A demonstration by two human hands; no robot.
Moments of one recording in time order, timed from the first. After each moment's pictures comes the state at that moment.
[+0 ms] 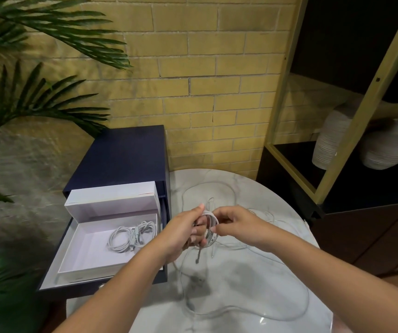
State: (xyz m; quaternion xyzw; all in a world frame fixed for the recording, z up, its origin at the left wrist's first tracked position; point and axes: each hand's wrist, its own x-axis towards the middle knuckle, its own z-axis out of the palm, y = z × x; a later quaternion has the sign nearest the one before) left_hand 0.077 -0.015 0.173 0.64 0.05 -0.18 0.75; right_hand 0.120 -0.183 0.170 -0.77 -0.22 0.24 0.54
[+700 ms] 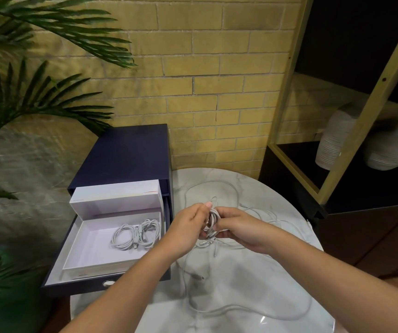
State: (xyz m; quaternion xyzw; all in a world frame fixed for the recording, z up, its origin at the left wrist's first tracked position) left_hand 0.076 -0.015 0.167 0.81 0.00 0.01 0.59; right_hand 0.119 -0.167 0.165 -0.70 -0.17 0.33 0.60
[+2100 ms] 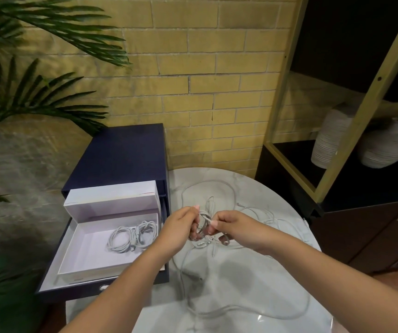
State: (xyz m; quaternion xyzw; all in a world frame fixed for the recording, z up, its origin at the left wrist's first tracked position) left_hand 0.092 0.000 0.143 0.76 0.07 -0.03 0.65; right_hand 0.116 -0.173 0.163 -0.78 -0.17 0.28 0.53
